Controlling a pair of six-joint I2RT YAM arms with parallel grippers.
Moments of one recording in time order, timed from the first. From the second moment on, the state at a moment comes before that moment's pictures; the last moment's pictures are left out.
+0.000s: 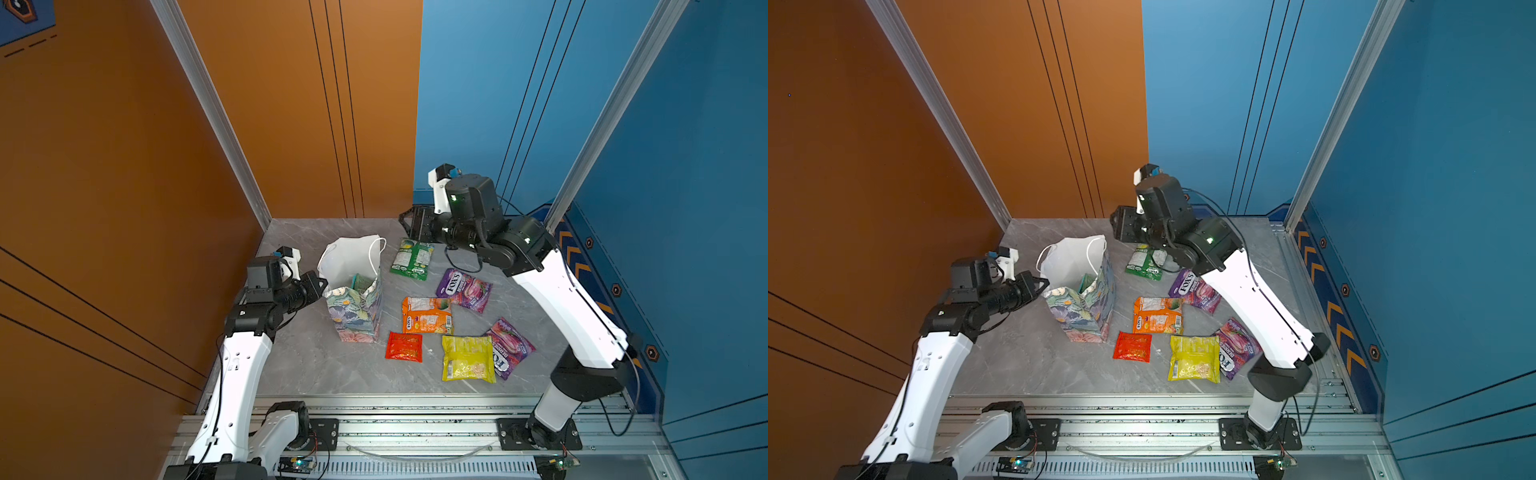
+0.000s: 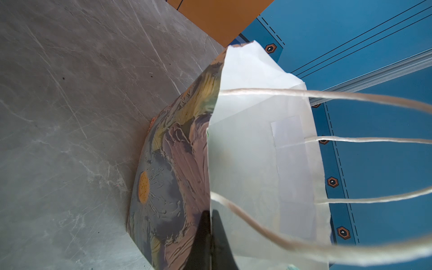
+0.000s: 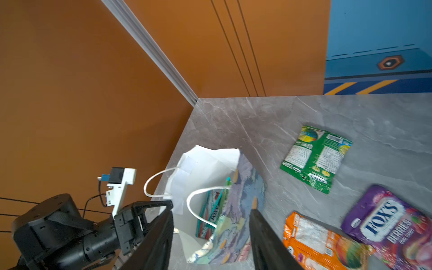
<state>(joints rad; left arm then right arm) 0.06 0.99 1.00 -0.68 0.48 -0.51 0.77 1.66 2.15 -0.95 0.10 0.60</state>
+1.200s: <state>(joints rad) 0.06 1.00 1.00 -0.67 0.49 -0.52 0.34 0.91 0.73 -0.96 -0.10 0.84</state>
